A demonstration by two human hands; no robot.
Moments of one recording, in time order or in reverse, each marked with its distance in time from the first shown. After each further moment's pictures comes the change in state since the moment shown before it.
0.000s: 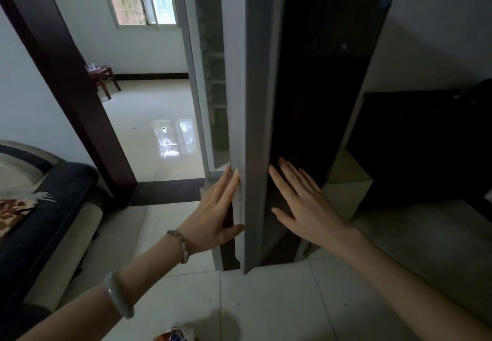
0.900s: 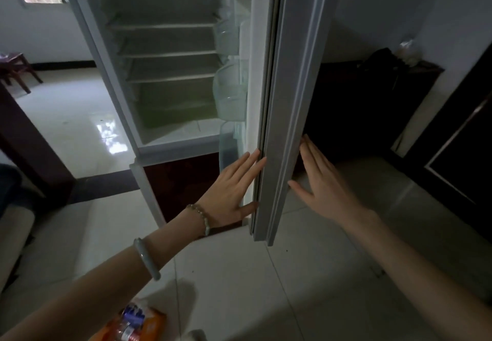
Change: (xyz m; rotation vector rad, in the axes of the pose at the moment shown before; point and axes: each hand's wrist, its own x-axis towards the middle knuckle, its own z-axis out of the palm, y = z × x) left_hand 0.028 0.221 0.100 0.064 0.012 0.360; right_hand -0.234 0.076 -0.100 0.049 0.066 0.370
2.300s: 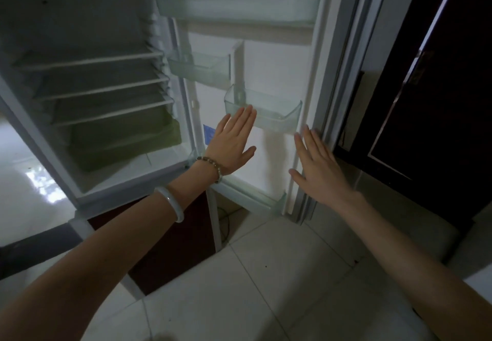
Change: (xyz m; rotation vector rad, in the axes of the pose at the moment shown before) left_hand 0.191 -0.011 -0.012 0.323 0.132 0.114; right_hand 0.021 0.082 -0.031 -0.312 0.075 0.287
